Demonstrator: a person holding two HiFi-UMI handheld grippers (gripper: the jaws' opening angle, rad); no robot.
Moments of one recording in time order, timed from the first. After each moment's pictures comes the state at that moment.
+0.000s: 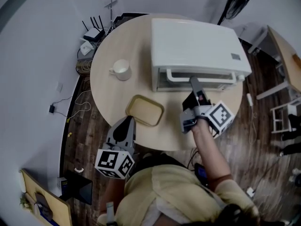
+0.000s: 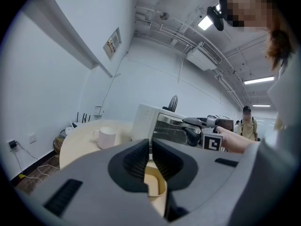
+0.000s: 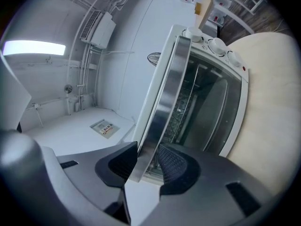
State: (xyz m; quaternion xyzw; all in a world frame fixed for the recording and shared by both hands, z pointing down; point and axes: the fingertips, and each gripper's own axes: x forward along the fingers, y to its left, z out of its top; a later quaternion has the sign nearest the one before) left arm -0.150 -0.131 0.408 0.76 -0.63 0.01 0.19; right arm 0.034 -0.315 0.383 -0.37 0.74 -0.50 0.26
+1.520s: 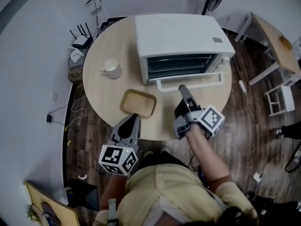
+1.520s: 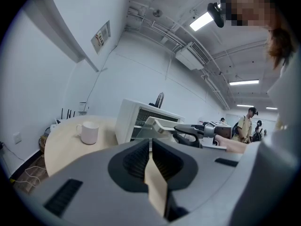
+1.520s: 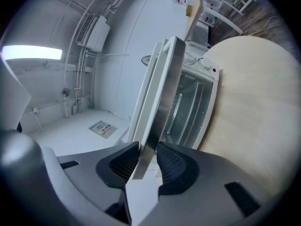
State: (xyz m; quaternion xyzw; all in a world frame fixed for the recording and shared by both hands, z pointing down) left arm -0.106 -0.106 0.412 0.81 -0.55 0.02 0.19; right arm 0.052 -0.236 0.415 -0.37 0.72 -0.52 0.27
